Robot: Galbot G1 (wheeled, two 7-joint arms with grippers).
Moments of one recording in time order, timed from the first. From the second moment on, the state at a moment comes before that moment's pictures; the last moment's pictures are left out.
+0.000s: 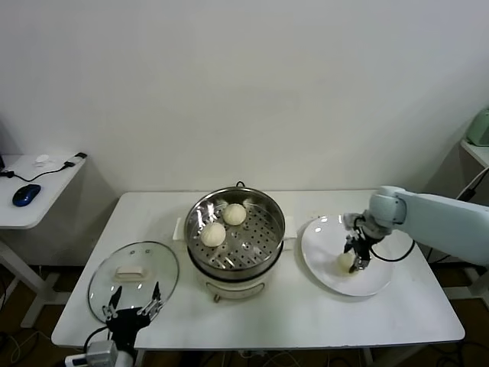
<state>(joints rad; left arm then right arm) 1.76 -1.47 -0.58 -2.18 -0.14 0.25 -0.17 0.50 0.76 -1.54 1.27 0.41 -0.29 -0.96</state>
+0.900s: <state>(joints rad) 1.76 -1.46 -0.60 -2.19 -0.15 0.25 -0.18 0.84 1.24 -1.54 1.48 0.27 0.31 -1.06</state>
